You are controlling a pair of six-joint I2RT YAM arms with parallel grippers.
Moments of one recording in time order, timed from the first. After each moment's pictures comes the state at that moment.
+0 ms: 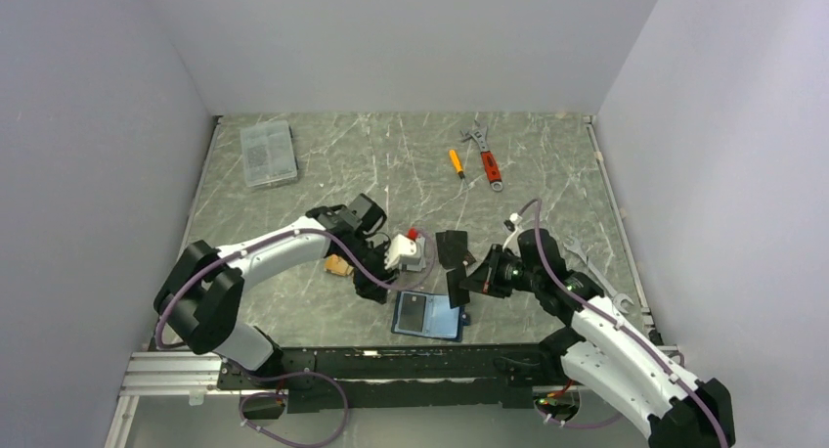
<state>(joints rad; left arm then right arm) -0.69 1.50 0.98 -0.72 0.67 0.61 0.49 0.76 0.44 -0.36 -0.42 0.84</state>
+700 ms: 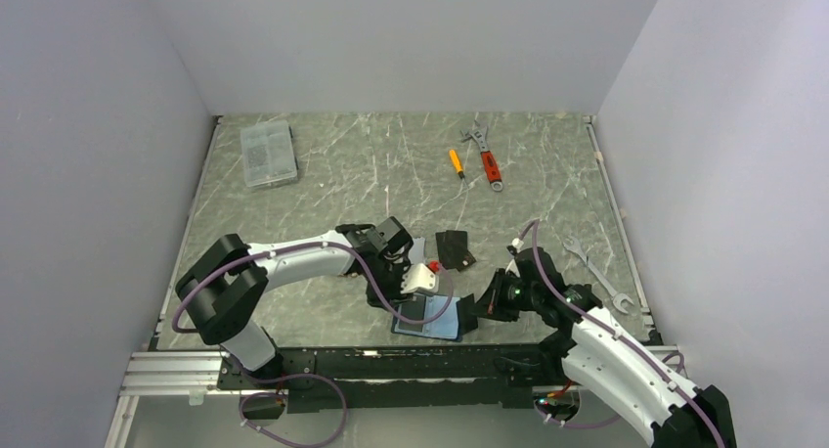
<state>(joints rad) -0.90 1.59 0.94 -0.61 0.42 0.70 0.51 0.67 0.32 -0.53 -0.38 0.88</state>
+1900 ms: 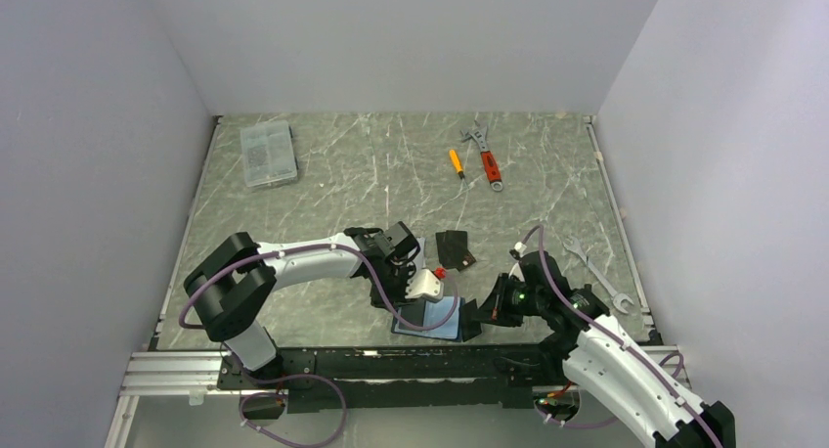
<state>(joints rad) -0.94 1.63 0.97 -0.61 0.38 0.70 0.51 0.58 0.33 -0.65 -0.39 0.88</state>
